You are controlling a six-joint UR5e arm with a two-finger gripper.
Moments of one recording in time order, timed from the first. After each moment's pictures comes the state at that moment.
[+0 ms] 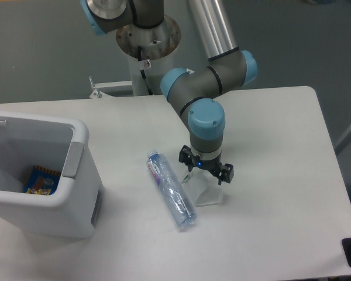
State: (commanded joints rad) arm 2.47 -2.00 -1.82 -0.83 1.62 0.93
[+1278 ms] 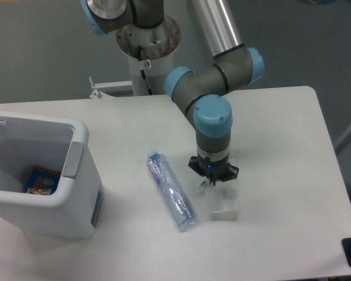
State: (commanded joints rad) arm 2.51 -1.98 -1.72 -0.84 1.54 0.83
